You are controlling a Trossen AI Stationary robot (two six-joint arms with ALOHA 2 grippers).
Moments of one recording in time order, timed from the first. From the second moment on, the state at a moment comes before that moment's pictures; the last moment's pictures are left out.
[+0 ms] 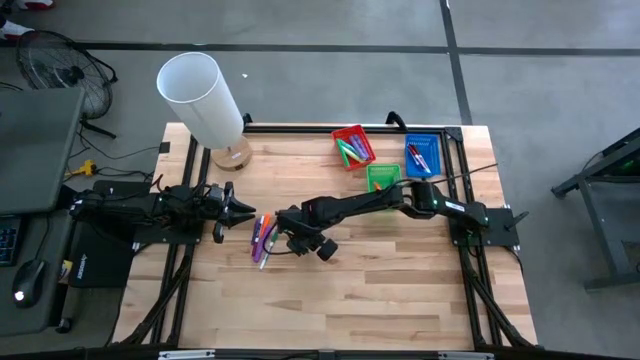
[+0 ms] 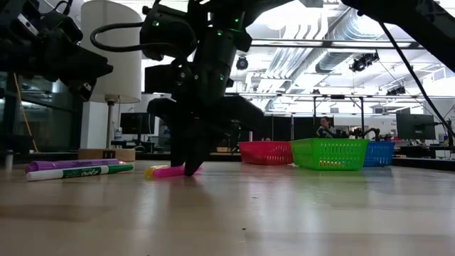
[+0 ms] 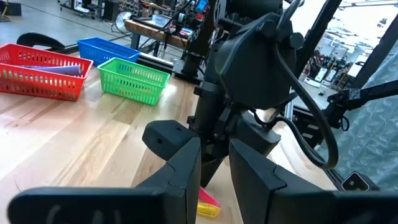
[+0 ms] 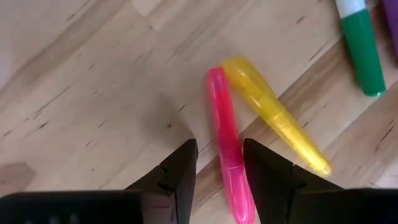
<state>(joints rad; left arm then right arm) -0.06 0.06 0.02 0.00 -0.03 -0.32 0.07 2.42 2.01 -0.87 -0.08 -0.74</state>
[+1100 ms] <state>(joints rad) -0.06 0.06 0.02 0.00 -0.03 -0.32 0.07 2.42 2.01 -0.98 -0.03 -0.49</state>
